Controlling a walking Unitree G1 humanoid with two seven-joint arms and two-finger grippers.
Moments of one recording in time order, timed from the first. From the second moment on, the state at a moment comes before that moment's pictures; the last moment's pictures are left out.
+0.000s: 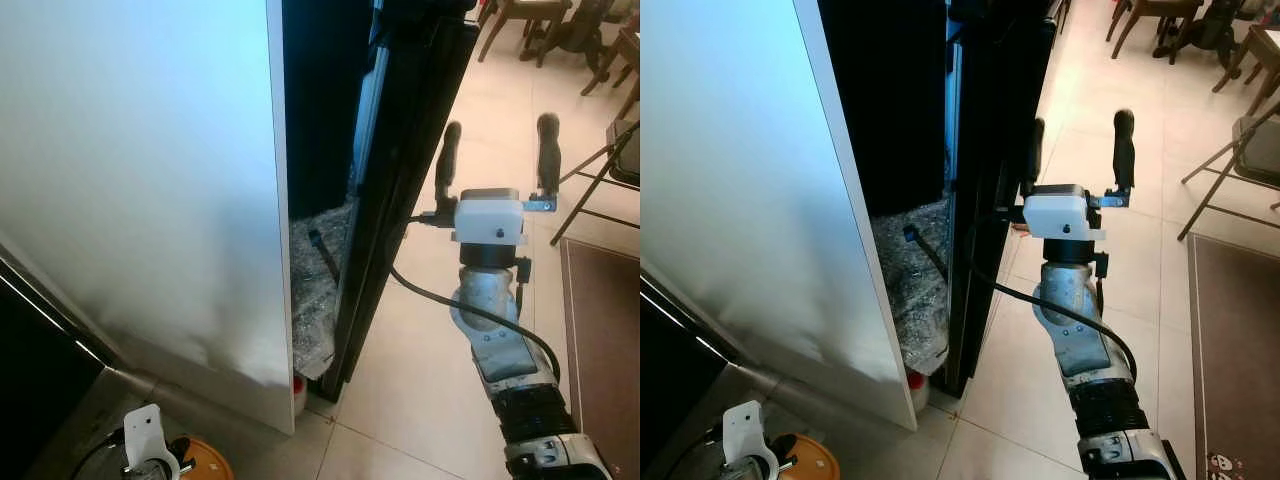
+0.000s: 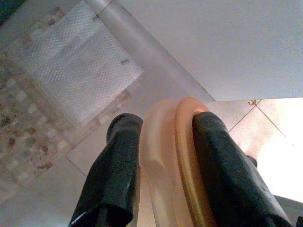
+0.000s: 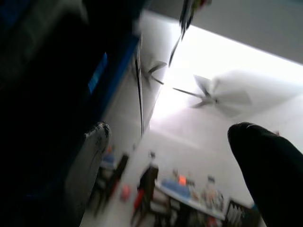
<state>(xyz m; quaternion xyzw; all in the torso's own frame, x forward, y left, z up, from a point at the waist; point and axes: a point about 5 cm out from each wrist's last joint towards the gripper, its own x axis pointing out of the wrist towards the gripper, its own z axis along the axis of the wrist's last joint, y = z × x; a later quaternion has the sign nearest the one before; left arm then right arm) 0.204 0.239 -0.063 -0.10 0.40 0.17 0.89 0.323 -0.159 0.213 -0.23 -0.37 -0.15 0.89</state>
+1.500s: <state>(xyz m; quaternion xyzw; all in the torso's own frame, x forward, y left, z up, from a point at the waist) 0.176 0.232 -0.076 -0.07 0.40 0.16 0.90 0.251 -0.146 0.139 -0.16 -0.14 0.06 0.98</state>
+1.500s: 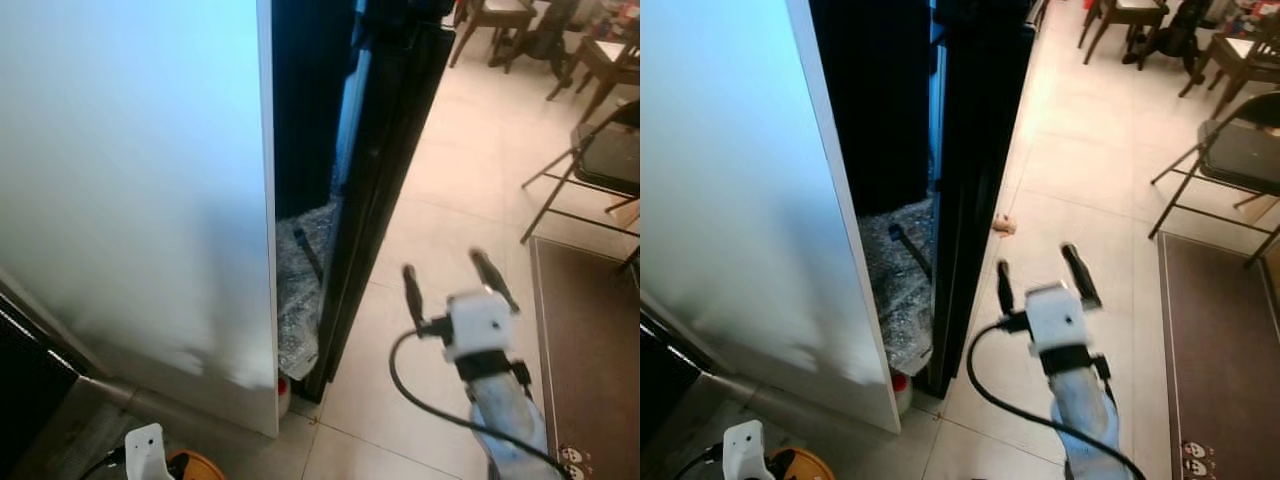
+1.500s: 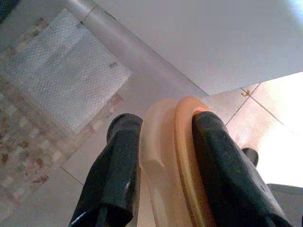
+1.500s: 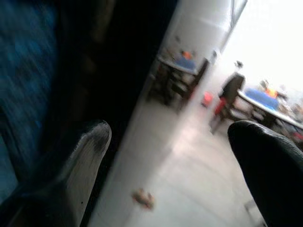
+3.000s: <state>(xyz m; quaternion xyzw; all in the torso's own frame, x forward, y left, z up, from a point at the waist) 0.178 0.237 -0.075 -0.06 0.40 0.15 0.90 0.307 -0.116 0.111 -0.15 -0.06 0.22 0.96</state>
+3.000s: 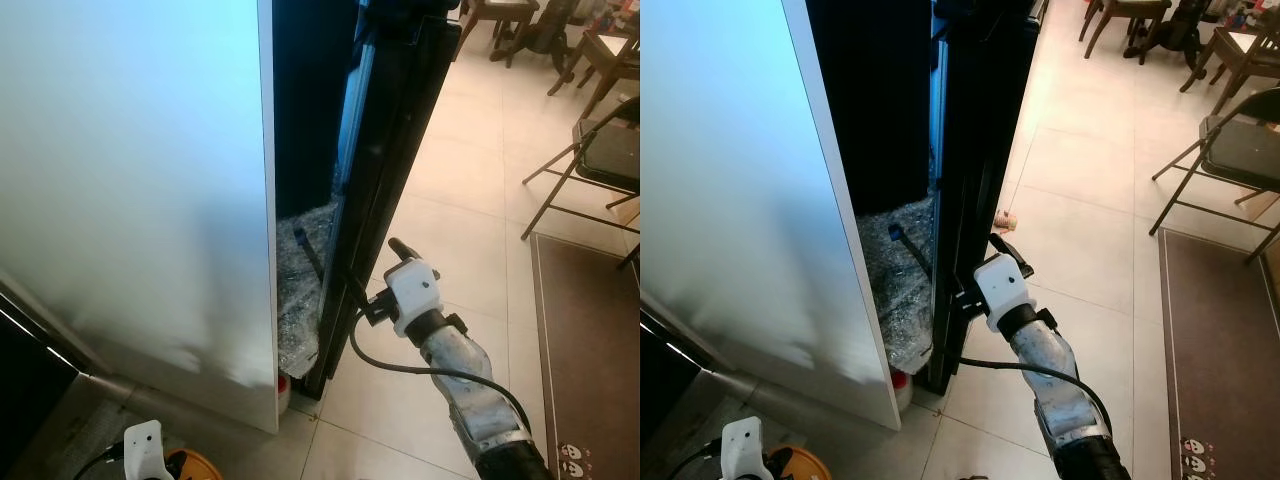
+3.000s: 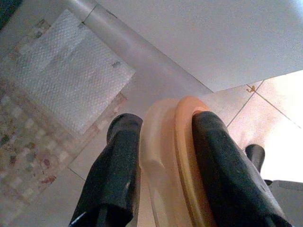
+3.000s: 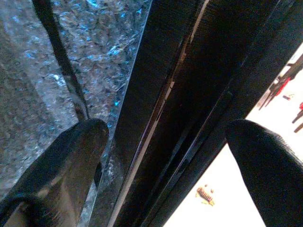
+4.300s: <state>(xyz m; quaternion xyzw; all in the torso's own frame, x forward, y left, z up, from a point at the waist) 0.180 0.233 -0.074 -0.05 0.40 0.14 0.90 0.308 -0.145 0.088 -0.13 -0.06 0.15 0.98</state>
